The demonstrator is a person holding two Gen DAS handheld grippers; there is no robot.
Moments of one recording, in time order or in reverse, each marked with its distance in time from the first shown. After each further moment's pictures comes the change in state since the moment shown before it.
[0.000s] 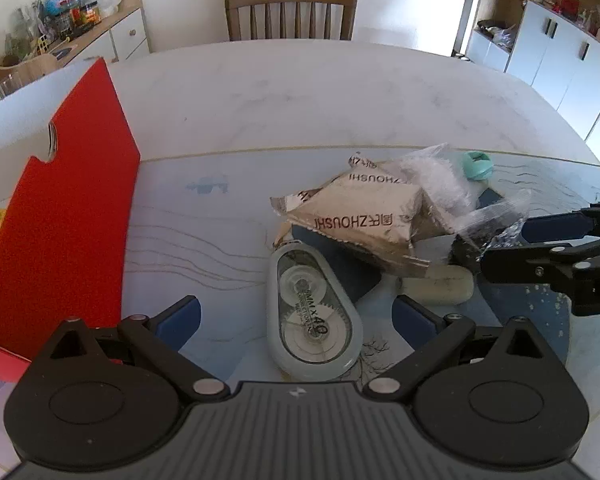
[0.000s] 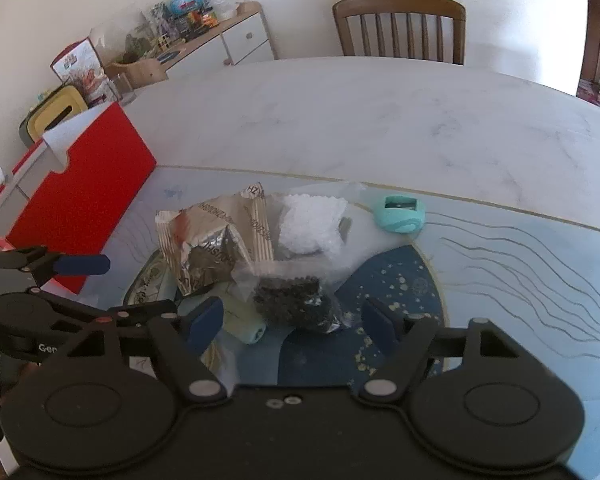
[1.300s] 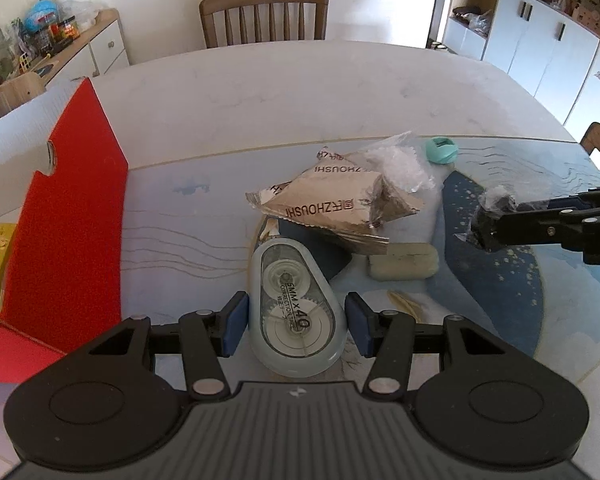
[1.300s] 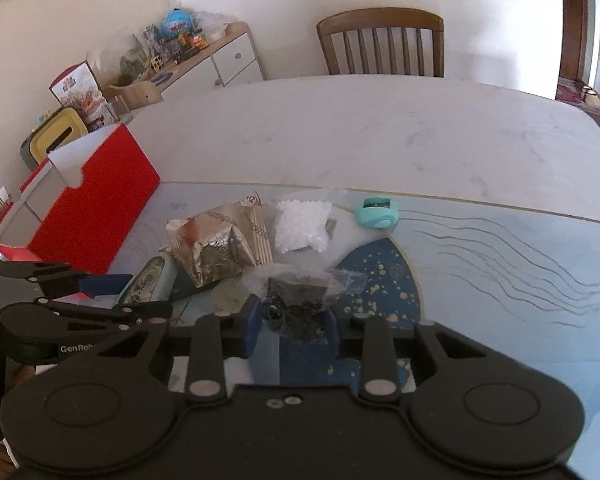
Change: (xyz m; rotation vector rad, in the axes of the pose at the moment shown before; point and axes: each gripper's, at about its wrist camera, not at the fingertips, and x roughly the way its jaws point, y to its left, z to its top) left arm -0.029 -0.010 -0.004 0.076 0.001 -0.045; right arm -0.042 0.000 -0.015 0.053 -0.064 -0.019
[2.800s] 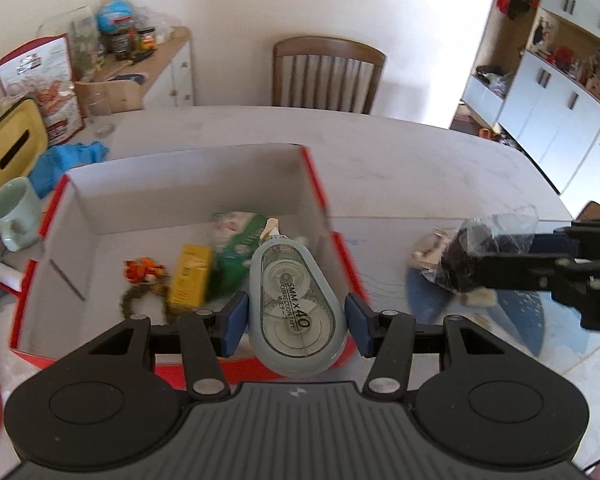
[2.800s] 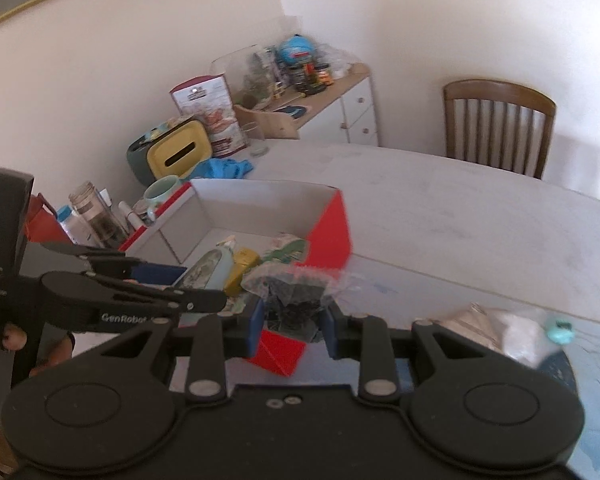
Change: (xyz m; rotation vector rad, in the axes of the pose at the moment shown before) left arm -0.121 0.179 0.008 -0.129 -0.097 -0.006; right arm -0.017 0.214 0.057 -0.188 -0.079 0.151
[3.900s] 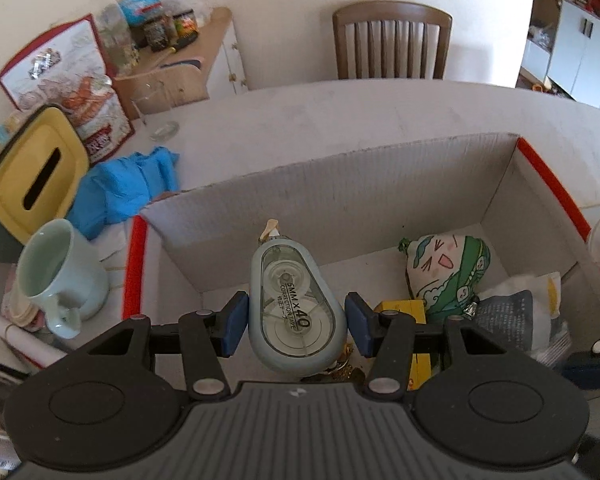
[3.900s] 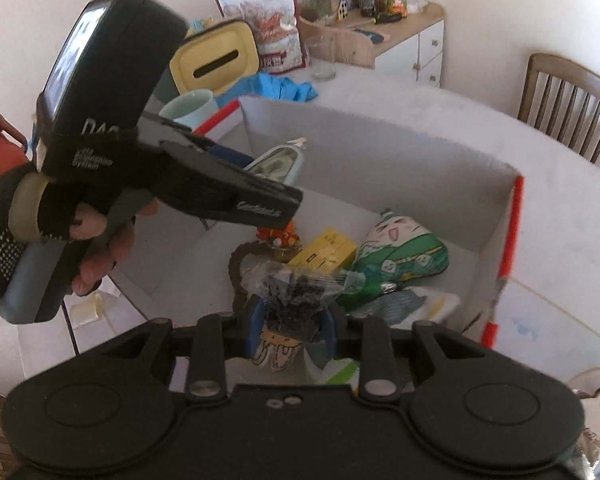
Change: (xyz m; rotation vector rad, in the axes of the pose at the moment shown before) left arm 0.114 0.127 0.050 0.125 0.085 0.161; right arm 0.173 0.092 0.022 -0.130 0.236 0.017
